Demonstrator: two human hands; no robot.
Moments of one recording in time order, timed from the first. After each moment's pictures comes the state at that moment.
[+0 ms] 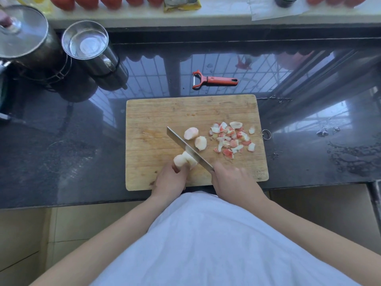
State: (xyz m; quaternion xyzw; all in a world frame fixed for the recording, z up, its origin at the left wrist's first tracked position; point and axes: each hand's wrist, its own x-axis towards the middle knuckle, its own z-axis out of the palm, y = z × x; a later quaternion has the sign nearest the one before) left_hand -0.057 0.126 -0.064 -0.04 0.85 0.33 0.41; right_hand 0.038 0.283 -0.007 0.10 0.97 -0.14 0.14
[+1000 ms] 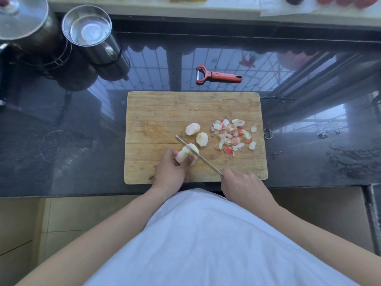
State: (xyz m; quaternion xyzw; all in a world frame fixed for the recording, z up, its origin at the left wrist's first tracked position) left_hand -0.060 0.130 -0.059 -0.05 0.82 0.42 0.38; right_hand 0.059 0.294 -0.012 0.07 0.98 -0.11 0.15
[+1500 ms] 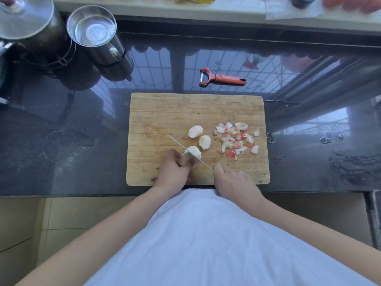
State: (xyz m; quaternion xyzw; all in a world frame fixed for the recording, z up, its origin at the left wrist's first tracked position) left_hand -0.070 0.132 -0.055 -0.04 0.82 0.40 0.41; right_hand 0.035 0.286 -0.032 0.07 0.98 -0.05 0.19
